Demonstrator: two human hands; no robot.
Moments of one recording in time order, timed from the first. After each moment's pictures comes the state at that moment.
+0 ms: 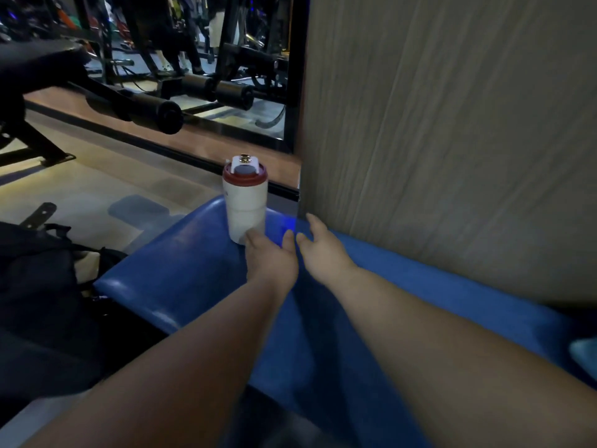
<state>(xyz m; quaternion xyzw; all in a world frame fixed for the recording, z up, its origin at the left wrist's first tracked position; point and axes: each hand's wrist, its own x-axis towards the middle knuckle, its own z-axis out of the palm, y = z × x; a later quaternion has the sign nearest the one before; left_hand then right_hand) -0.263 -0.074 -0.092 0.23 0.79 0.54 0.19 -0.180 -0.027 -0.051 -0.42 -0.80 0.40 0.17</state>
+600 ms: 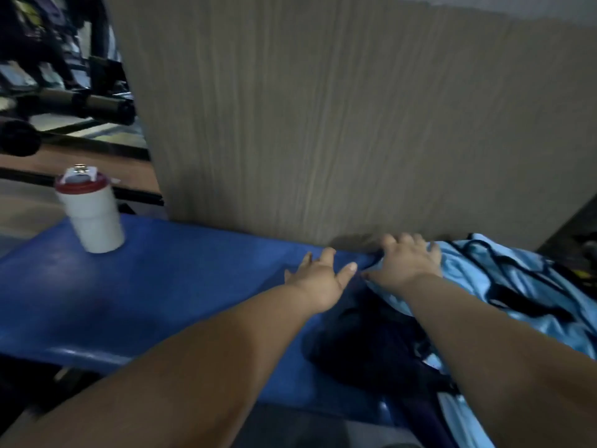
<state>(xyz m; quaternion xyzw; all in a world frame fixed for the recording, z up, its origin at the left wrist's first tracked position) 0.036 -0.057 -0.031 0.65 0.70 0.18 0.25 0.187 -0.010 0.007 -0.67 -0.74 -0.06 -0.01</state>
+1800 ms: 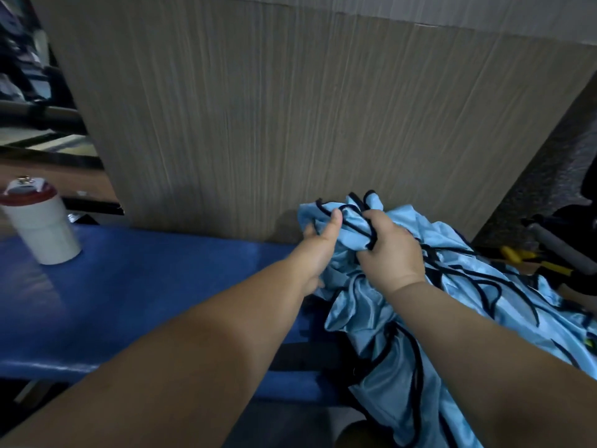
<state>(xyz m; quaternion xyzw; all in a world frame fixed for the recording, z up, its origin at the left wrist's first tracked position) 0.121 -0.050 0.019 0.38 0.55 0.43 0.60 0.253 -0.055 0.030 -0.58 -0.75 0.05 0.32</state>
